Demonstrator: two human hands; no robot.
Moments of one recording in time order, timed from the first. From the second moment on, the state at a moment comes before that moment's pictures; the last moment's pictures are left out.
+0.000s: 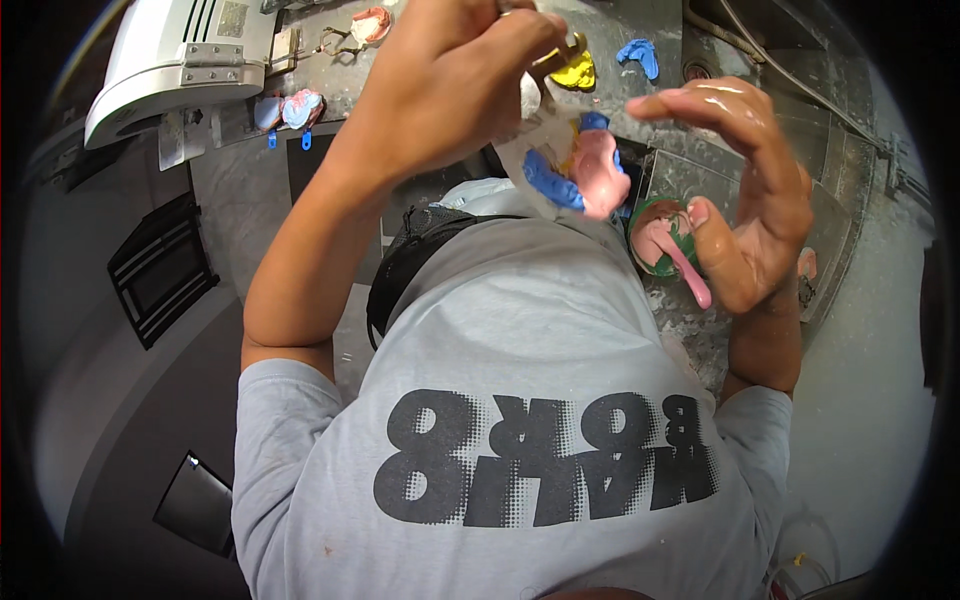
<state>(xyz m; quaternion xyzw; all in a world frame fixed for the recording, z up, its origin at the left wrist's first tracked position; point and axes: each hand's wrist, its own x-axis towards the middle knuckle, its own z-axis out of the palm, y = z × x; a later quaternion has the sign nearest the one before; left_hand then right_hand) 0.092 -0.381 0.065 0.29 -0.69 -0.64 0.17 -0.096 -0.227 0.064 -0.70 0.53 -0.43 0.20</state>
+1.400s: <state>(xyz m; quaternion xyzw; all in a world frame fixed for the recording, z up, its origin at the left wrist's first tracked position) 0.093 -0.401 0.042 0.19 -0.32 -0.75 0.55 -0.025 -0.275 0.129 -0.65 0.67 -0.36 -0.01</state>
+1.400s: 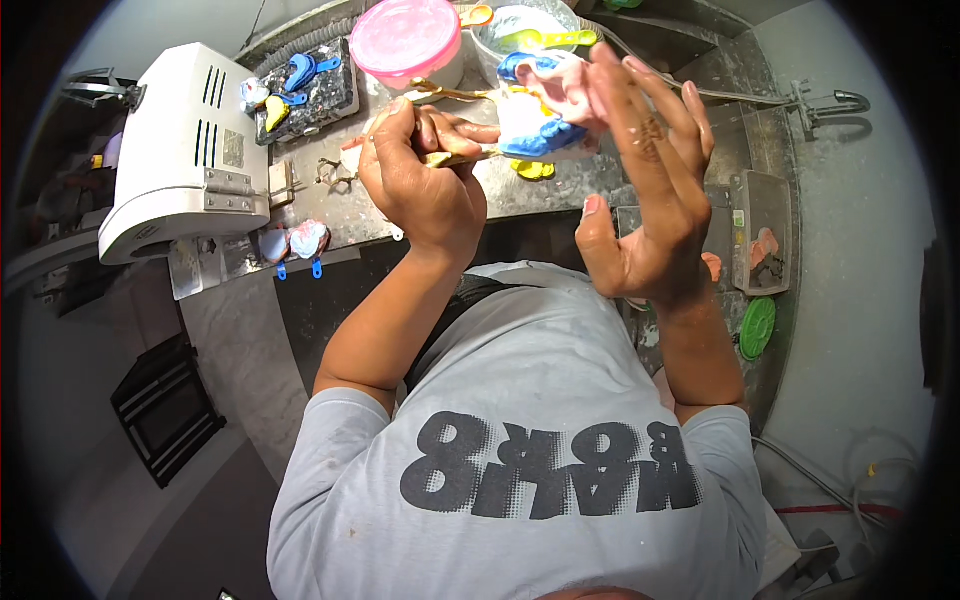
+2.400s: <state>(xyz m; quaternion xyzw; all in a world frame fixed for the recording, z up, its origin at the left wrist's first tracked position) 0.096 -0.389 0.059 0.14 -0.59 -0.58 0.54 -0.057 -0.219 0.119 -0.71 0.65 -0.27 -0.08</state>
